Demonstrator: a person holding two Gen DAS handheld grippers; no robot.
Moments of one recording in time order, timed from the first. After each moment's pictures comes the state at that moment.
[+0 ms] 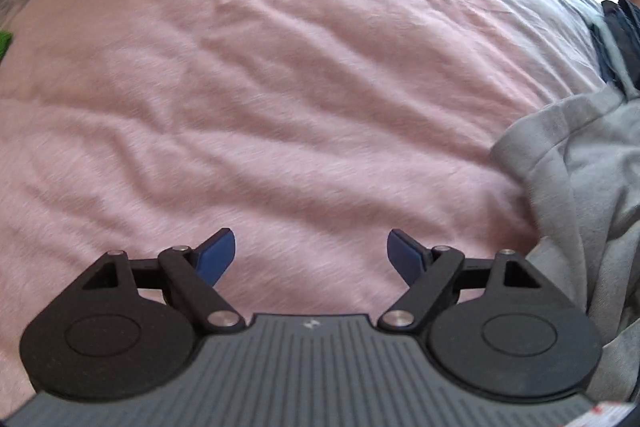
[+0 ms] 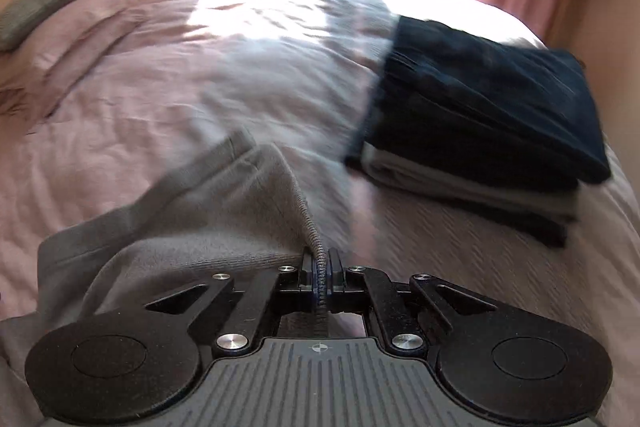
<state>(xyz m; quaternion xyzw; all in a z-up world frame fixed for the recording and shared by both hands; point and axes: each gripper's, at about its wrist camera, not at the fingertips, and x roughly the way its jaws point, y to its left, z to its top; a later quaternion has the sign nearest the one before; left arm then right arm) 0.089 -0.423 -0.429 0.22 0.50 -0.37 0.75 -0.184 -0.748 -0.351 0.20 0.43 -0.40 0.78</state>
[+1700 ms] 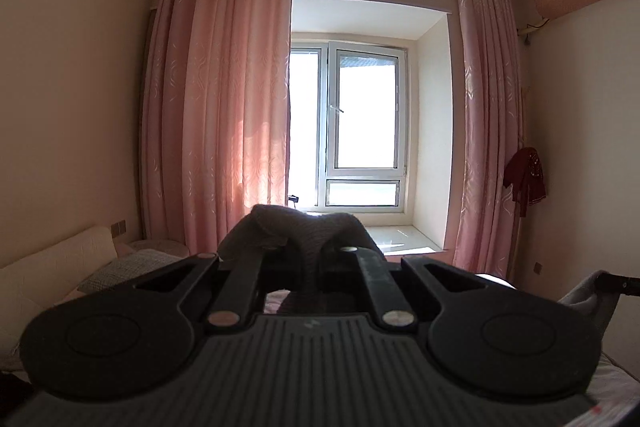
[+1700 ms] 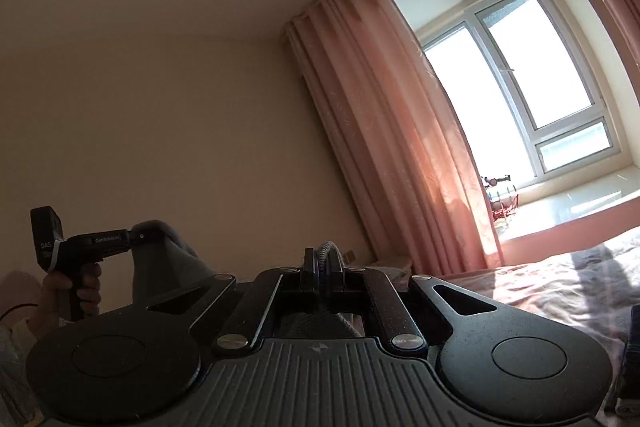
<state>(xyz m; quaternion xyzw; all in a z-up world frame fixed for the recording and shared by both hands) 0.042 -0.251 0.117 0.02 0.03 -0.53 0.85 -0.247 -0.532 0.002 0.18 -0.05 -0.05 0.98</state>
